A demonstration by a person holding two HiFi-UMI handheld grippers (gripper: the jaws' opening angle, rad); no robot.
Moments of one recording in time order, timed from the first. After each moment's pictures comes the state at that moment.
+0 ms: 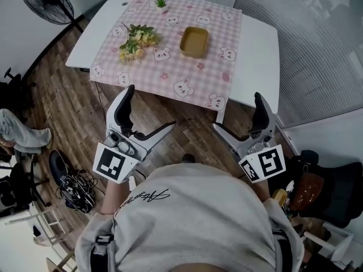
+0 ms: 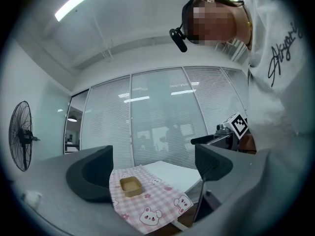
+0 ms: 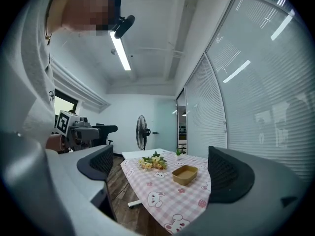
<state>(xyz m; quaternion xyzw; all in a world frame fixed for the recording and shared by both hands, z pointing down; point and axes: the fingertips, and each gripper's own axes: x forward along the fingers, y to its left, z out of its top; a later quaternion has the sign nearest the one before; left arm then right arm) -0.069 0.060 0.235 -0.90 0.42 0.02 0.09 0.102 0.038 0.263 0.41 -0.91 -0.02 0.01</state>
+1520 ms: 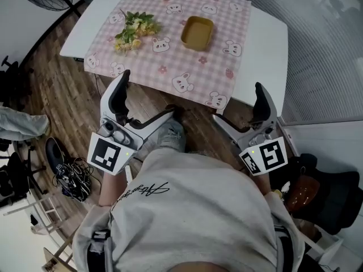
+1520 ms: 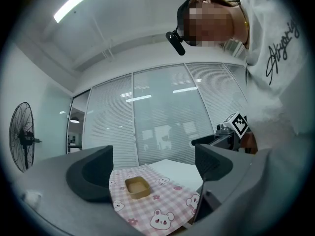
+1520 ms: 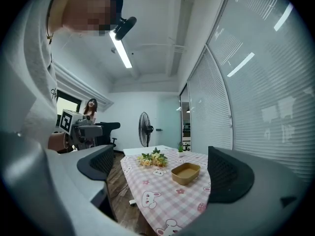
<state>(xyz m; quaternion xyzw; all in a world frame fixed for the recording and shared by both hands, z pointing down) -0.069 0.006 0.251 -0.89 0.44 0.02 0.10 0.099 -0.018 0.285 0.38 -0.92 -0.01 0.02</state>
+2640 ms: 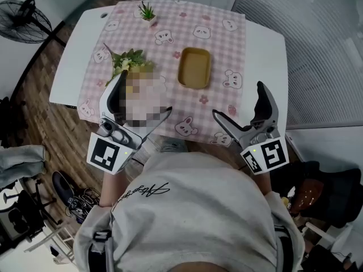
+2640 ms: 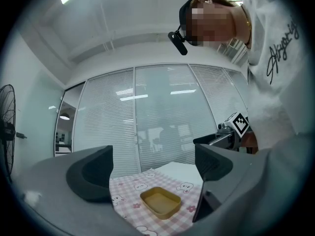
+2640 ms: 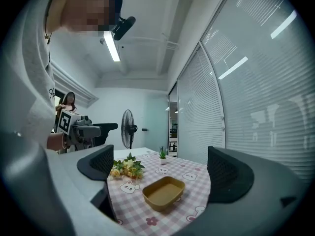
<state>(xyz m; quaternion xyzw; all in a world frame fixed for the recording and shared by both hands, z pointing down) -0.104 -0.177 0.247 -0.92 0.38 0.03 0.11 0.077 -0.179 0.276 0.45 -0.89 -0.02 0.02</state>
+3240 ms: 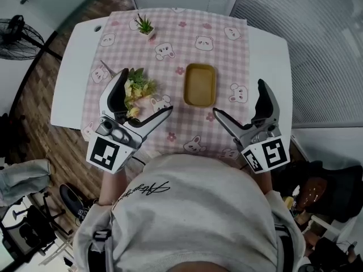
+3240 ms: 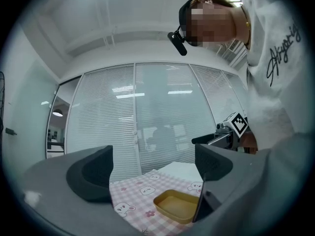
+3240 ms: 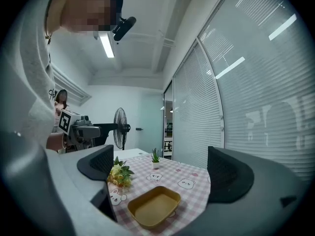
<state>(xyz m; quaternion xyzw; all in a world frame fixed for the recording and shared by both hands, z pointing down) -0.121 -0.265 0.240 -0.93 0.35 0.03 0.10 0.057 -0.257 0.267 0.48 -0.88 -0.01 0.02</state>
